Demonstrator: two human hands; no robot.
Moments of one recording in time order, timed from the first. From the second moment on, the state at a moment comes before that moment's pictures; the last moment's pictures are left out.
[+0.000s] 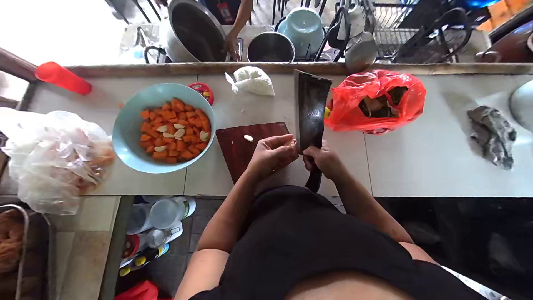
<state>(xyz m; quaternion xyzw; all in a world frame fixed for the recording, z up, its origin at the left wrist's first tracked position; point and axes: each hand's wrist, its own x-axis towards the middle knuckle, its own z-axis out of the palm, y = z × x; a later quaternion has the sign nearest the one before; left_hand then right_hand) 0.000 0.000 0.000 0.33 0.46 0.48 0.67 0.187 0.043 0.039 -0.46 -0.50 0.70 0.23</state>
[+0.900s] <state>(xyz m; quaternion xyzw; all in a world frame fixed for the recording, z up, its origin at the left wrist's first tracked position) 0.017 0.003 0.000 0.30 0.48 0.57 0.59 0.186 0.029 0.029 -0.42 -0.84 0.27 0.21</state>
